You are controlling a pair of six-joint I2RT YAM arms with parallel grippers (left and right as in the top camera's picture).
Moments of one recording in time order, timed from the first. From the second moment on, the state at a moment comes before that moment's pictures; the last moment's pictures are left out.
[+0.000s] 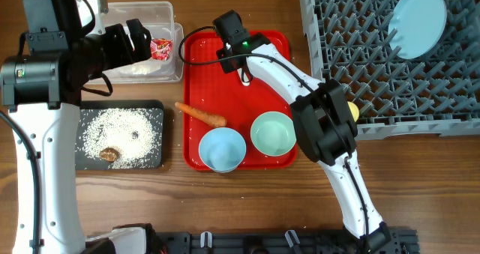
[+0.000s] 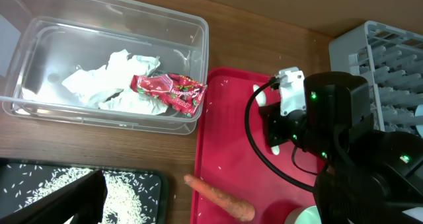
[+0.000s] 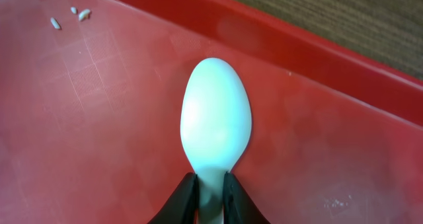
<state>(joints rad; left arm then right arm) 0.05 1.45 1.71 -1.09 0.18 -0.21 0.57 2.48 2.01 -0.61 0.15 0.11</state>
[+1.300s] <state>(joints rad) 0.05 1.45 1.71 -1.09 0.18 -0.21 0.47 2.42 2.04 -0.84 -0.10 0.34</state>
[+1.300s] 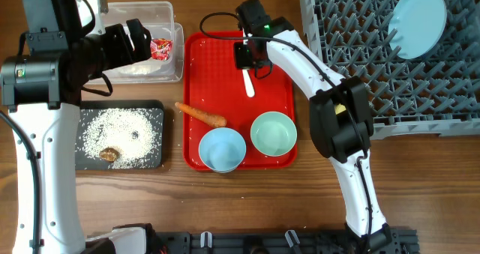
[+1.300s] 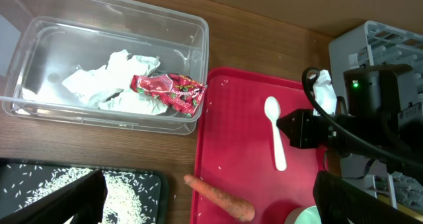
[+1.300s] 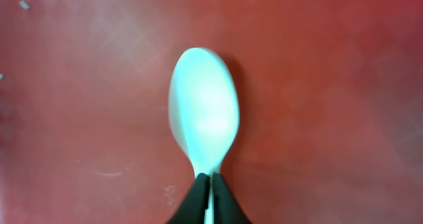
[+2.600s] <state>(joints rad) 0.05 1.45 1.71 -1.09 0.18 -0.21 0.48 2.42 1.96 -0.74 -0.08 0.45</state>
